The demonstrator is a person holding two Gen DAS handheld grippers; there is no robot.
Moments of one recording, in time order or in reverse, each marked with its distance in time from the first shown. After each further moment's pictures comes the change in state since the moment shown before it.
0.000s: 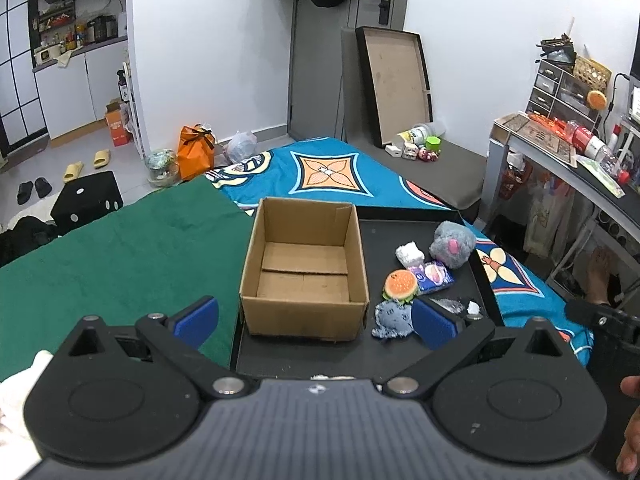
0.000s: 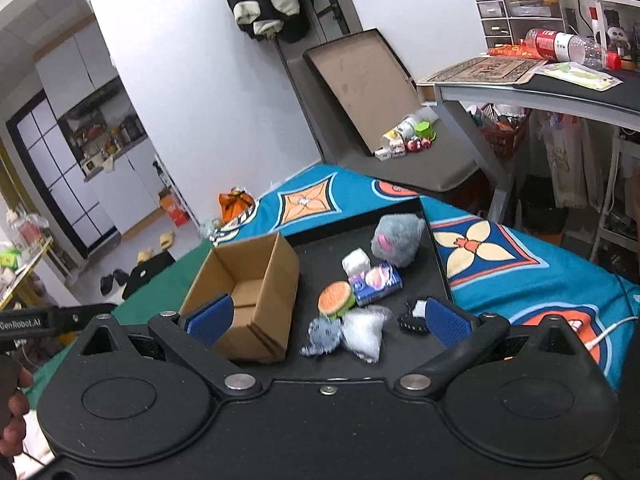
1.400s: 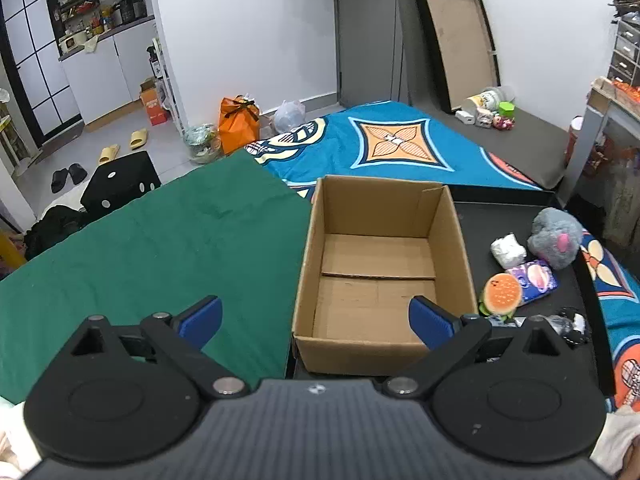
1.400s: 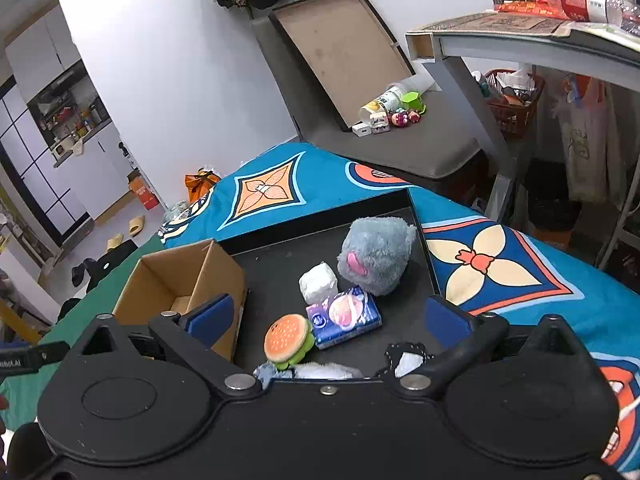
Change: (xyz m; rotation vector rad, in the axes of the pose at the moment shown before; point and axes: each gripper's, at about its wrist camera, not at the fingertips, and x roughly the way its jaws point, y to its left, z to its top) left arm 0.124 0.031 0.020 0.012 0.101 0.173; right arm 0.138 -0.041 0.031 0.004 0.101 -0.057
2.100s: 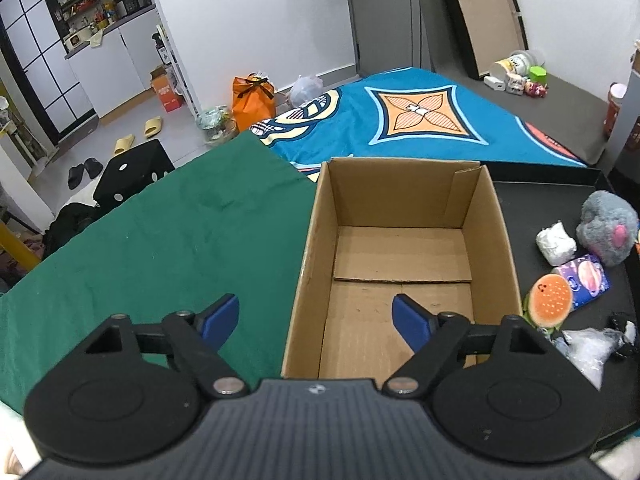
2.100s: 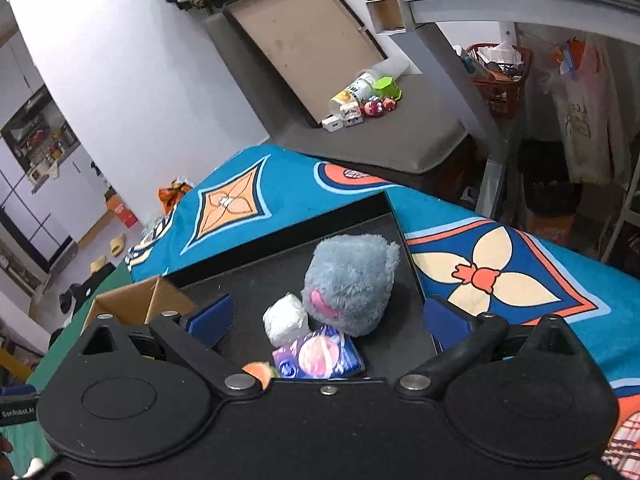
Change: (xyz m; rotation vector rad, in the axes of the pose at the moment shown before) left arm 0.064 -0.024 0.018 0.041 0.080 0.103; right arm 0.066 -0.028 0.017 0.102 -0.001 -0.037
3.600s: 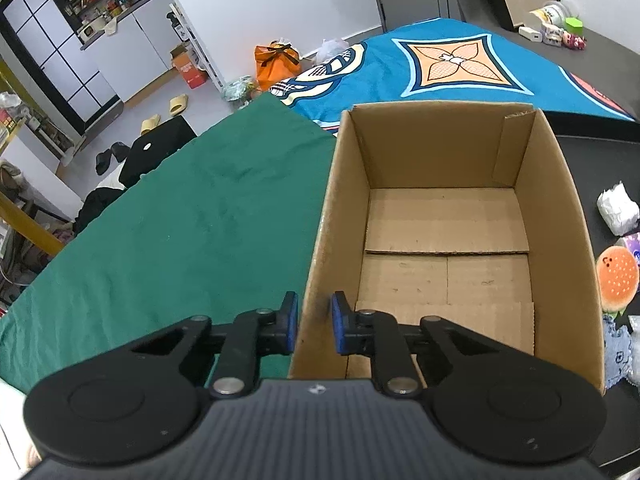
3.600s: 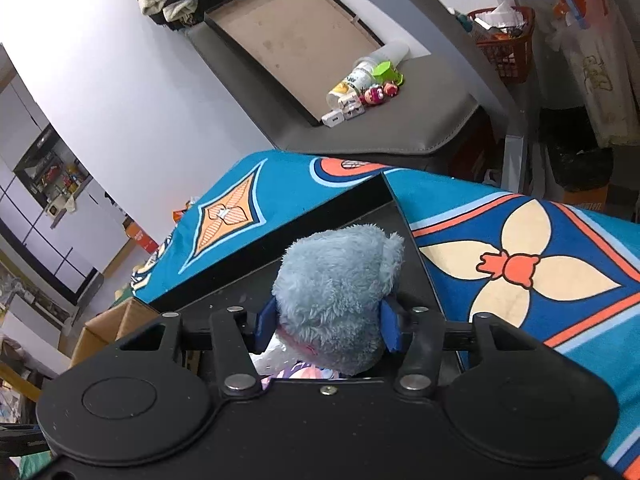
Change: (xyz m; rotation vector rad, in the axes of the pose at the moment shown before) left arm 0.045 -0.007 -0.003 0.041 0.099 0.123; right arm 0.043 -0.034 -0.013 0.088 -0.028 0.111
